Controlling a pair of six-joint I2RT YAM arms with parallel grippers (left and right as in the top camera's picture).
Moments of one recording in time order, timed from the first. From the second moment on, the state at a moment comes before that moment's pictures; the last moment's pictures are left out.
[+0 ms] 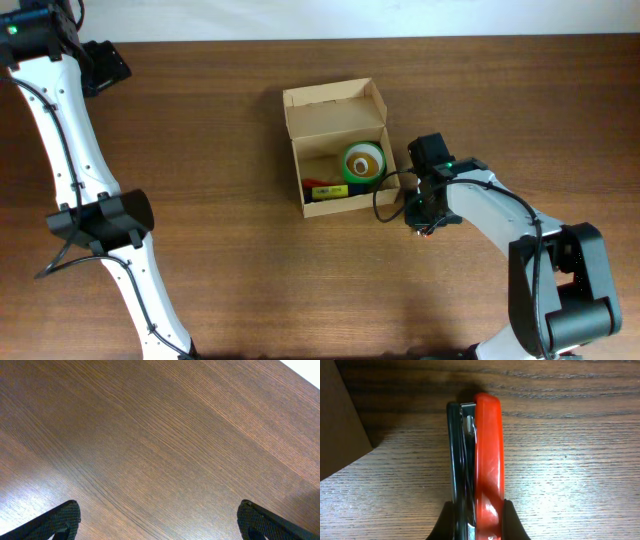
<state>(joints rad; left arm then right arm) 0.27 2.50 3.01 -1.68 -0.16 -0.34 0.23 1.76 1.01 -0.74 0.07 0.26</state>
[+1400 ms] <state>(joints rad) 0.27 2.50 3.01 -1.68 -0.16 -0.33 0.42 1.90 1.88 -1.22 0.05 -0.77</state>
